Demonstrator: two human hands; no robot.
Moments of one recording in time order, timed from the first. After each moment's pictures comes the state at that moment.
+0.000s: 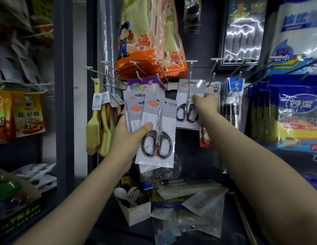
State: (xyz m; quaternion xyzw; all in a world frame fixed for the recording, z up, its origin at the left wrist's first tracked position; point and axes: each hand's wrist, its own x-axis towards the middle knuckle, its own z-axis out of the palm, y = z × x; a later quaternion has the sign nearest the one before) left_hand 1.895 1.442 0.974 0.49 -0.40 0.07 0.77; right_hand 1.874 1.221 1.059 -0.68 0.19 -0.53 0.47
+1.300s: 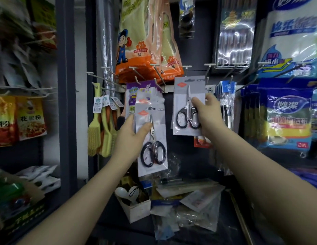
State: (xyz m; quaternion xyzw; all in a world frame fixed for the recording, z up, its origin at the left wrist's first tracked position) left_hand 1.884 1.447 0.977 0.61 -0.41 0.17 0.66; right_hand 1.803 1.280 1.040 -0.66 0.07 -0.52 0.54
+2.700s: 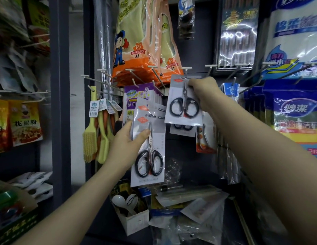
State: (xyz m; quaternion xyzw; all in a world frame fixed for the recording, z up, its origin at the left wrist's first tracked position) left_hand 1.894 1.444 0.977 0.61 -0.43 0.14 0.65; right_hand 1.837 1.257 1.113 -0.65 0.13 -0.50 0.56
